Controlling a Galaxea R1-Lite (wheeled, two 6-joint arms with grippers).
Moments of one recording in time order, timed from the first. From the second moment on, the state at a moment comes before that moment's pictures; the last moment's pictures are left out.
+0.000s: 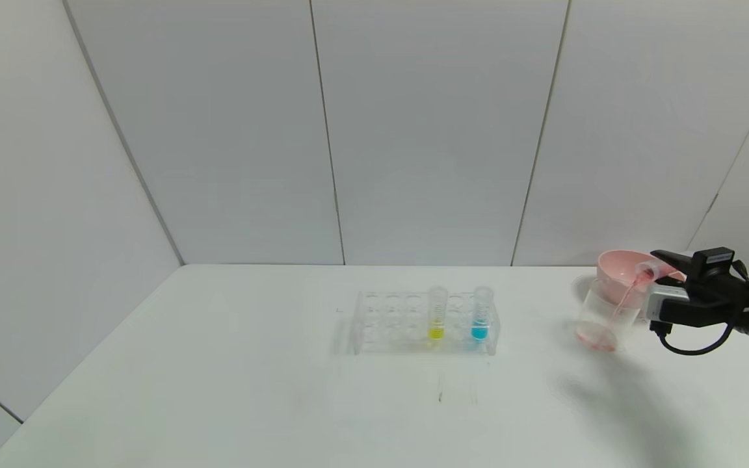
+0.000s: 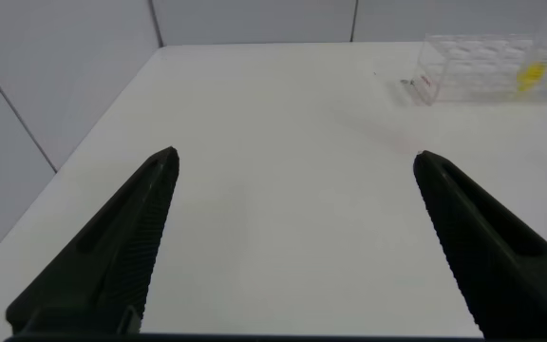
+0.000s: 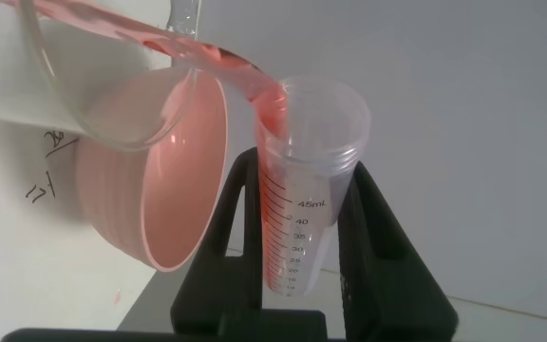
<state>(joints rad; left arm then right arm) 0.00 0.00 0.00 0.00 0.00 0.00 -0.25 1.95 -0.66 -1.14 0.39 -1.69</state>
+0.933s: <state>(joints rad) 0.00 0.00 0.00 0.00 0.00 0.00 -0.23 1.95 -0.66 -1.14 0.35 -1.70</state>
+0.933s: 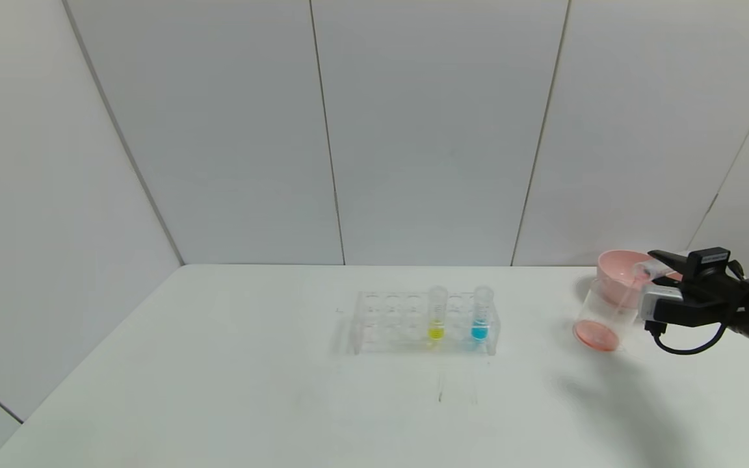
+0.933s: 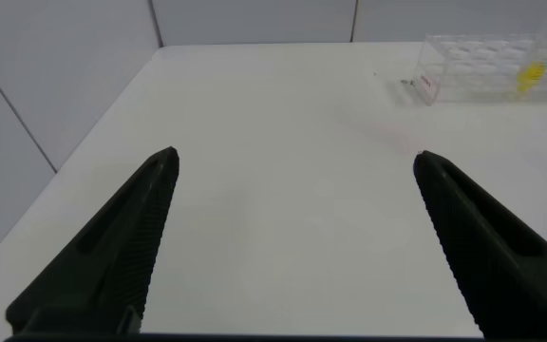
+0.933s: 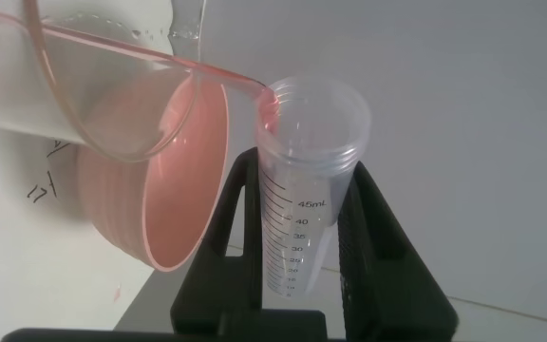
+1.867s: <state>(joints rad) 0.00 0.00 0.00 0.00 0.00 0.00 -0.20 1.95 -0.71 -1.14 0.32 -1.73</state>
